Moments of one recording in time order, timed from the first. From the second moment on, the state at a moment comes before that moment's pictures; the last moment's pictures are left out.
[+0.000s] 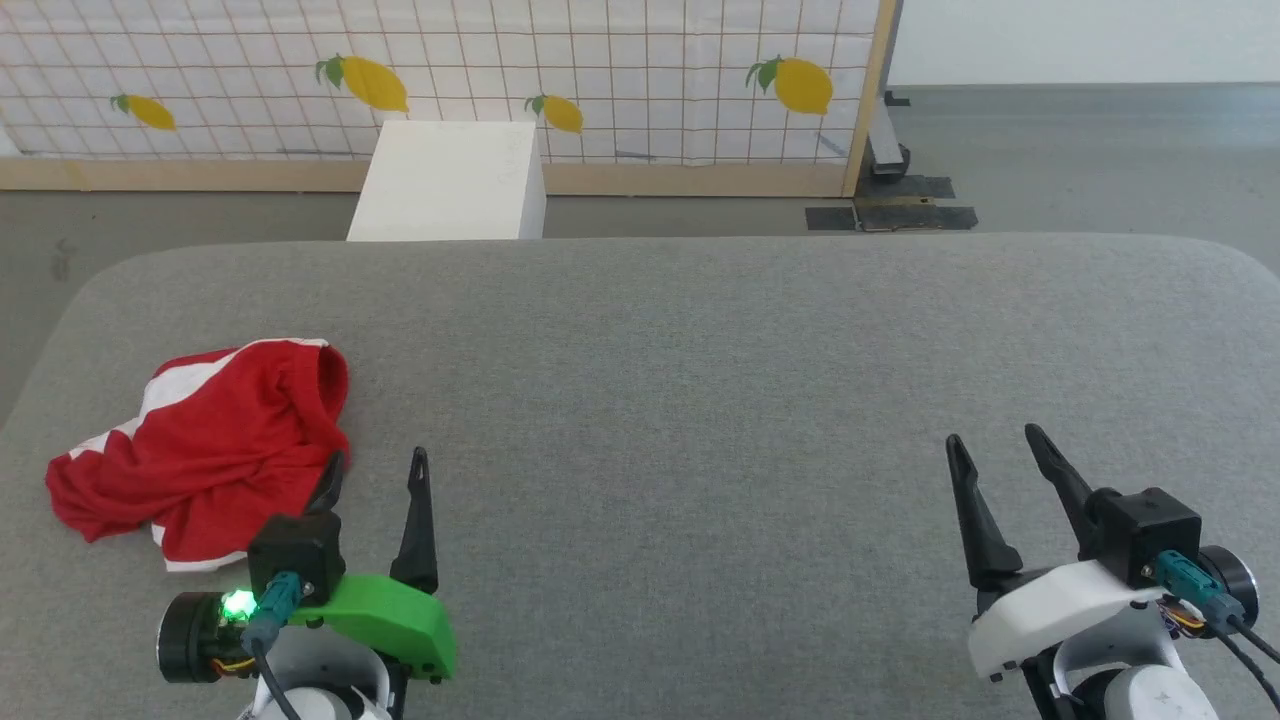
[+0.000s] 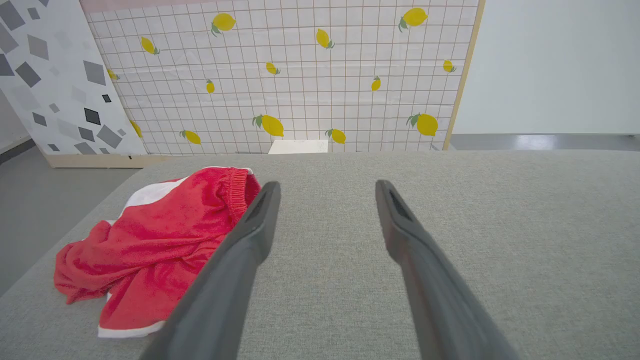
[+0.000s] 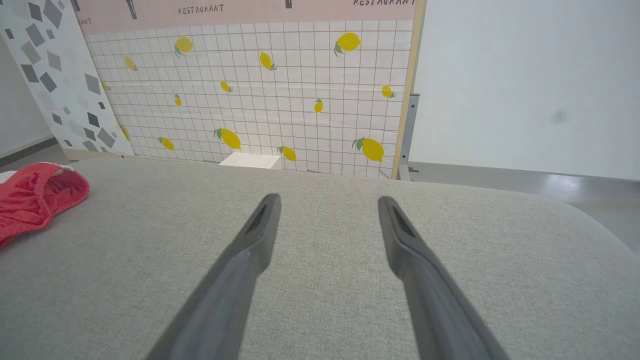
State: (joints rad) left arm -0.01 0.06 -0.01 0.02 -0.04 -0.01 -0.05; right arm -0.01 -0.05 0.00 0.04 0.07 0.13 -0.05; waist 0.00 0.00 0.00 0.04
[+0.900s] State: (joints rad) left arm 0.01 0.06 0.01 0.03 -0.08 -0.01 -0.10; right arm 0.00 -0.05 0.00 0.08 0.14 0.13 -0.10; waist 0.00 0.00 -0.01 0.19
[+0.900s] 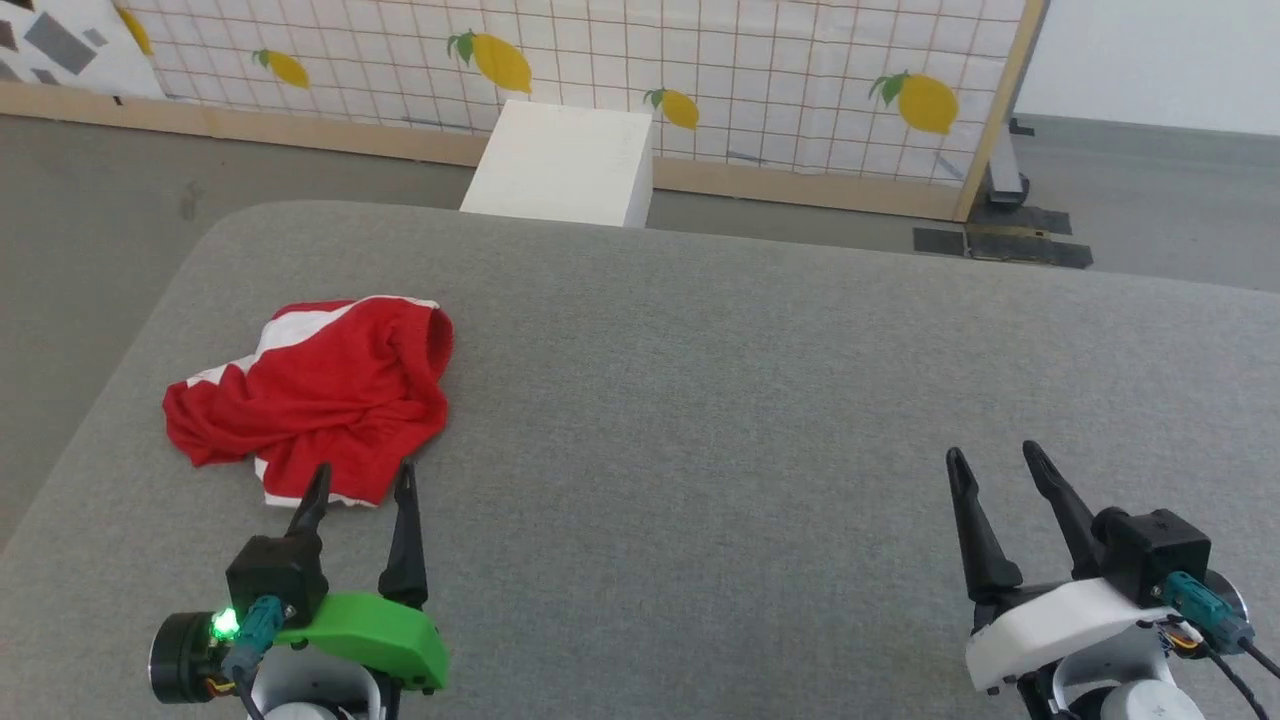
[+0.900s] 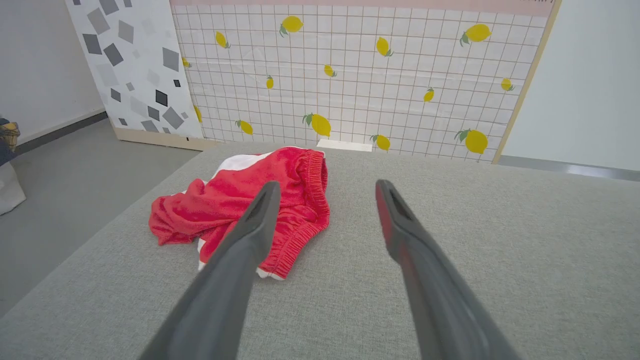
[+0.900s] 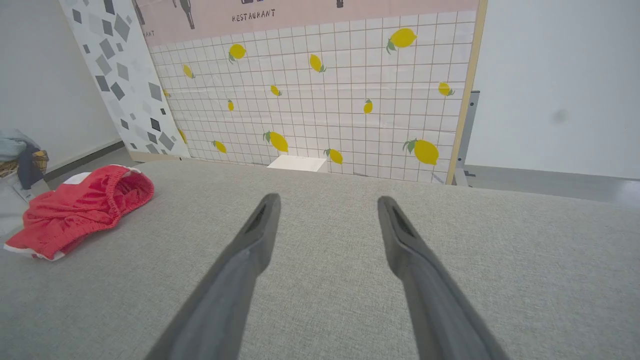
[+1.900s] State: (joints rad) left arm 0.03 0.06 0.02 0.04 -0.11 0.01 -0.16; right arm 0.01 -0.05 0.01 0.12 0.21 0.13 -0.17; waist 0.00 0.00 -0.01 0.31
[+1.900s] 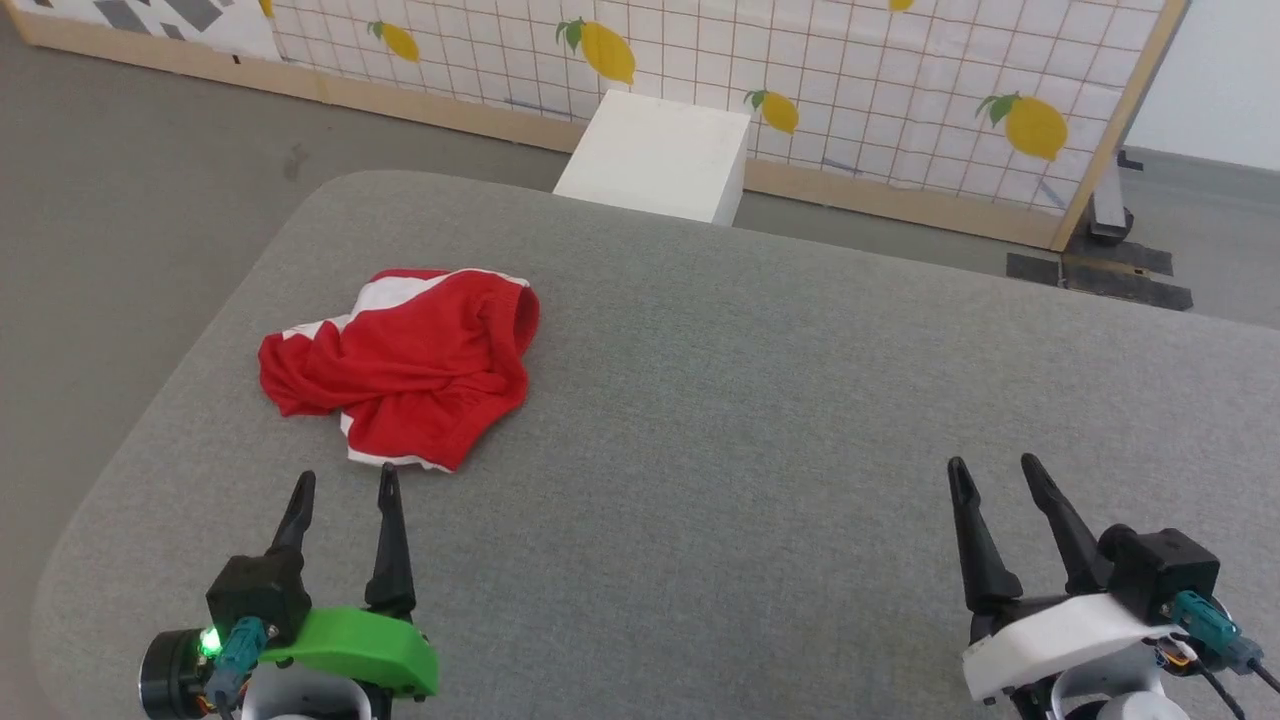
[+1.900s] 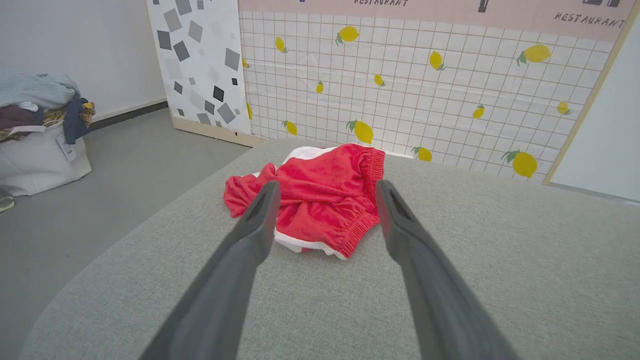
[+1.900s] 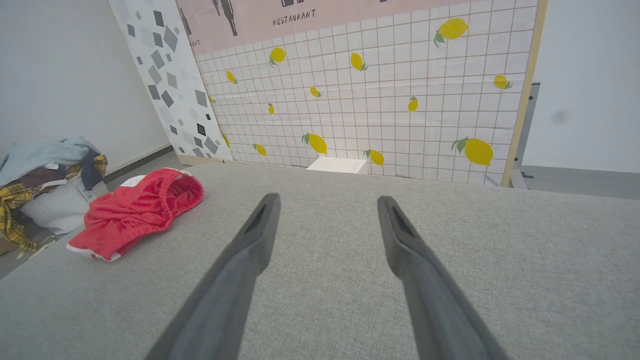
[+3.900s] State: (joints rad) left arm -0.34 0.13 0.01 0.39 -0.31 -0.11 -0.08; right arm -0.01 -0.05 0.02 0.21 0.22 0.13 -0.26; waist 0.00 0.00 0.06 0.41
